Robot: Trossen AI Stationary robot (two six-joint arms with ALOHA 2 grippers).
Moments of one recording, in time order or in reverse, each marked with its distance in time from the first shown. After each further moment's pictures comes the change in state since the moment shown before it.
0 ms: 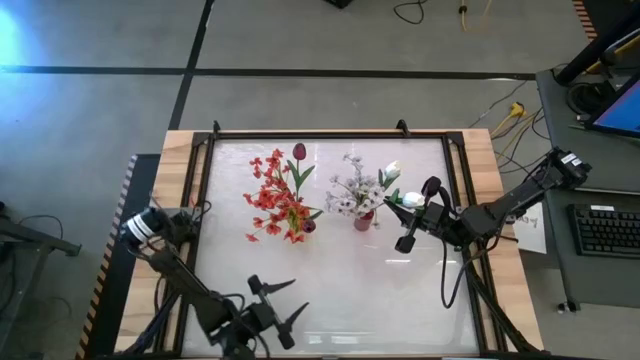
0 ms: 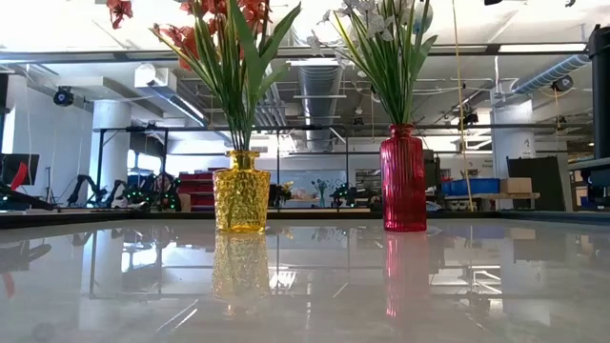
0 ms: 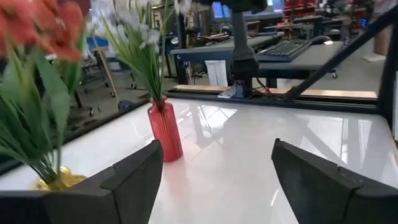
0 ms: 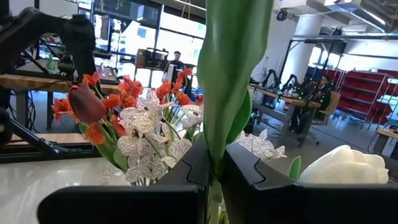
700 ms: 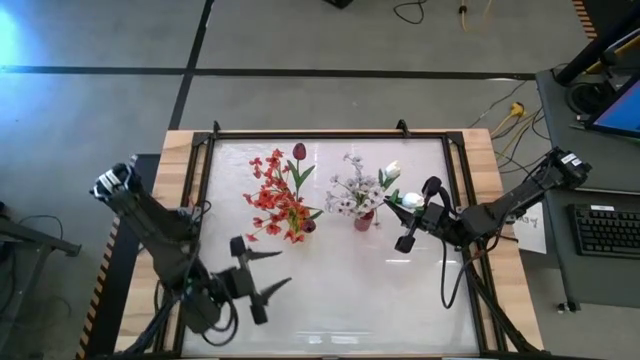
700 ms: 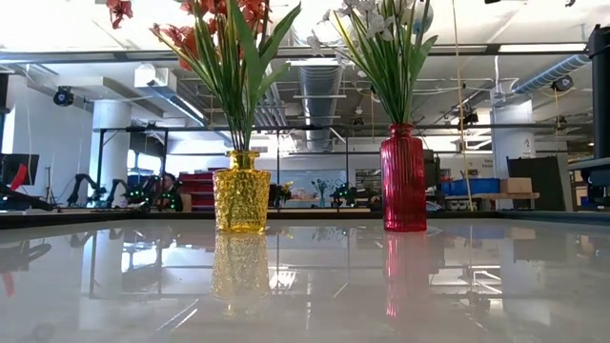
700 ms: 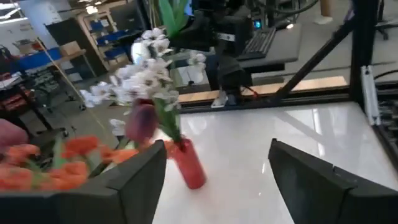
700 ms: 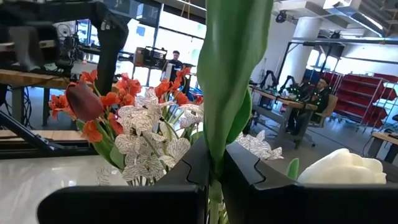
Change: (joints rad) left arm 0.048 -0.477 0.000 -0.393 0.258 0.261; right arm 0.000 0.000 0.000 0.000 0.004 -0.025
